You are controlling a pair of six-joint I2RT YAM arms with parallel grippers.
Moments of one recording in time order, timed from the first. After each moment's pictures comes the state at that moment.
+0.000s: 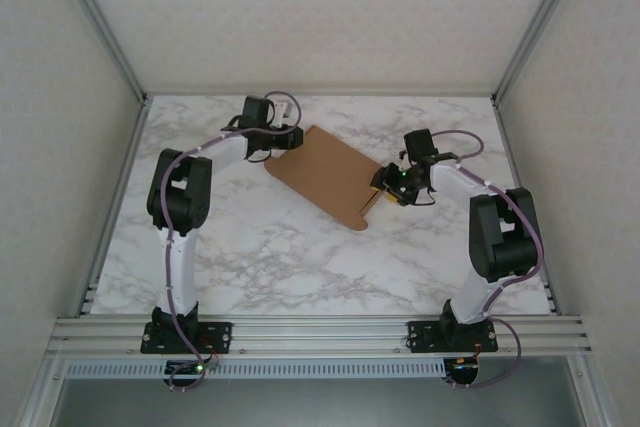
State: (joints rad) left arm -0.26 2.20 1.59 -0.13 0.41 -0.25; right arm 0.25 1.71 1.09 -0.52 -0.39 0.66
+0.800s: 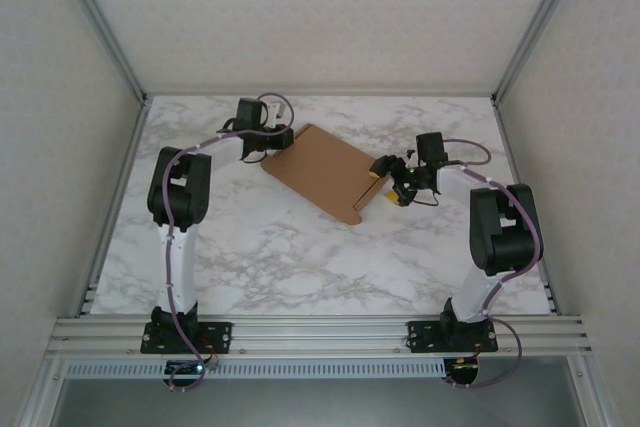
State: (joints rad) left arm -0.21 2.25 1.58 -0.06 0.44 -0.27; right arm 0.17 1.76 1.01 -0.26 -0.60 0.86
